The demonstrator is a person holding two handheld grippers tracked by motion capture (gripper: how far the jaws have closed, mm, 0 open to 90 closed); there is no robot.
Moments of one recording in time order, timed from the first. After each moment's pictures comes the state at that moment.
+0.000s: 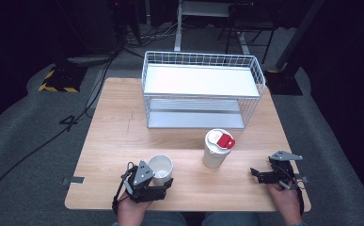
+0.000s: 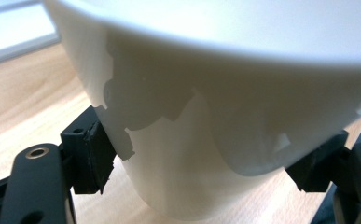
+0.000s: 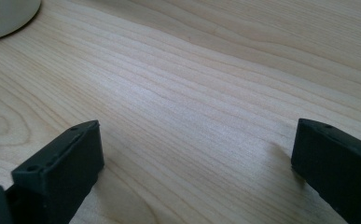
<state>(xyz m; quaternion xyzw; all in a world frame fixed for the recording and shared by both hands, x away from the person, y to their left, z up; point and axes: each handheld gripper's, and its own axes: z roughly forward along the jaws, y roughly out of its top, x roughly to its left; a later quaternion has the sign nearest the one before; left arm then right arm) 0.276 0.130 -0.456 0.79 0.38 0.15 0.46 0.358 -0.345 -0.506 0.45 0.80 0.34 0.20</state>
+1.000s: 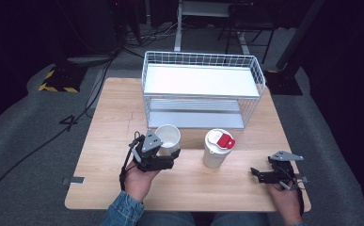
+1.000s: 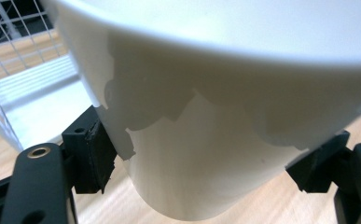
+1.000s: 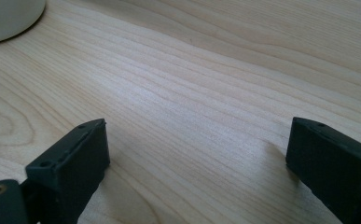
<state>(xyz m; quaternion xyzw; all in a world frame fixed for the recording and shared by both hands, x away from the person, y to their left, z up) 0.341 0.110 -0.402 0.78 0.37 0.18 0.48 0.357 -0.345 -0.505 0.45 0.80 0.34 0.20</state>
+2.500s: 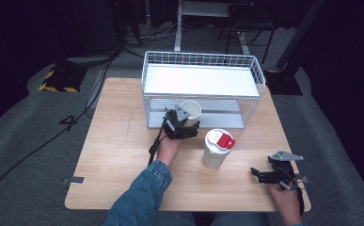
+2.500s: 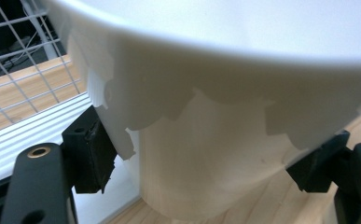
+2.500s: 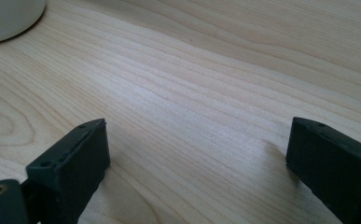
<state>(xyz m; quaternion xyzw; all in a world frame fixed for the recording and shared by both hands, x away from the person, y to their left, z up) 0.458 0.033 -0.439 0.76 0.39 0.23 0.46 0.357 -0.345 -0.505 0.45 0.80 0.34 0.19</state>
